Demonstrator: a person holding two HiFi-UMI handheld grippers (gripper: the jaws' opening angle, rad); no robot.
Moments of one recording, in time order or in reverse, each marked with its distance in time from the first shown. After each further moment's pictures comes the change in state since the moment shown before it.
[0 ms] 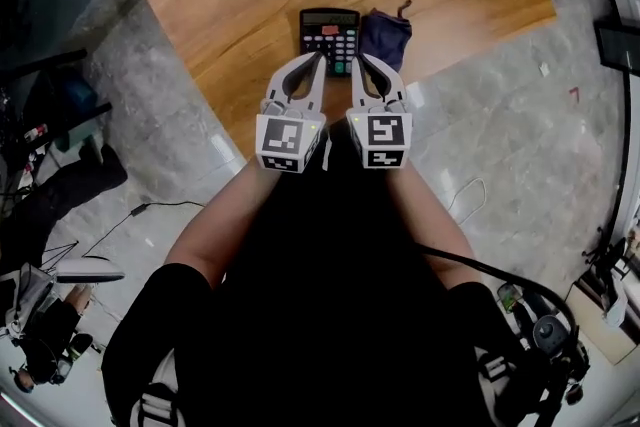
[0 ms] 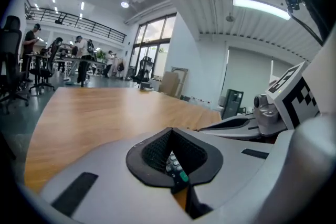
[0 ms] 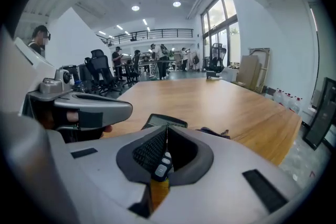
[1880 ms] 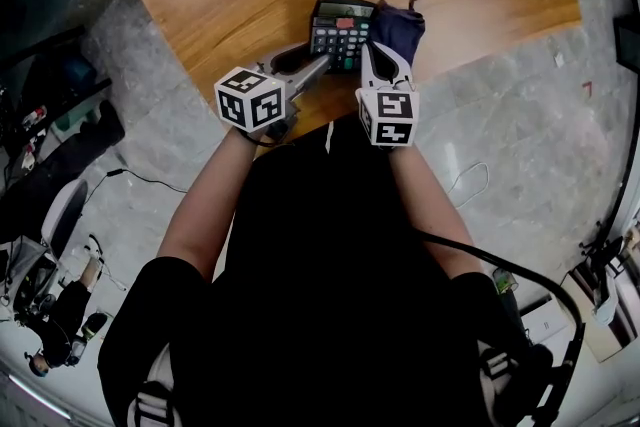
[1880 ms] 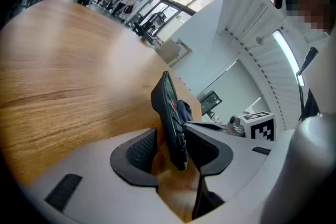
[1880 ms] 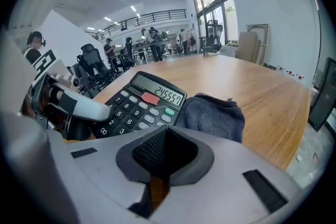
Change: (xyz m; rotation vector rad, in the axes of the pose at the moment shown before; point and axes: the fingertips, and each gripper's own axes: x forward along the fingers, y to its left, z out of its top) left arm 0.034 0.021 -0.077 -0.477 0.332 -0.339; right arm 0.054 -0.027 -0.067 0.108 0.177 0.029
